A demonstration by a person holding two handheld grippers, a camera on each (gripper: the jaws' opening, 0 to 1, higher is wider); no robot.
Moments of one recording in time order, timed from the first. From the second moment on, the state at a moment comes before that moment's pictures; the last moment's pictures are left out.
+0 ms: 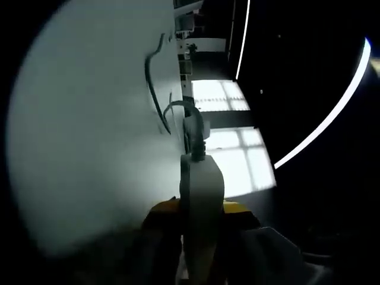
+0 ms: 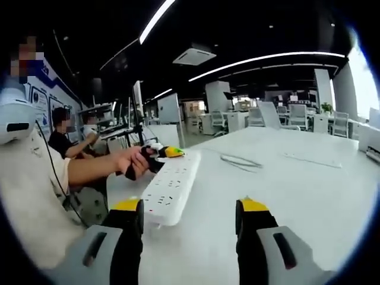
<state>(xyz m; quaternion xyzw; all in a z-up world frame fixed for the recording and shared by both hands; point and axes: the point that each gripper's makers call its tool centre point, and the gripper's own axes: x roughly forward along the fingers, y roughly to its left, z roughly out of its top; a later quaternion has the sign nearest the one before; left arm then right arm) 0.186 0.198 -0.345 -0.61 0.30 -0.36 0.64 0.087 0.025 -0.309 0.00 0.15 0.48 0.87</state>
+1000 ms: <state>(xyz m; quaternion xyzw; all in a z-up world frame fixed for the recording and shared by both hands) 0.178 0.292 -0.328 -0.60 0.31 -0.42 0.61 0.061 0.087 -0.306 -0.01 0.14 0.51 0.85</state>
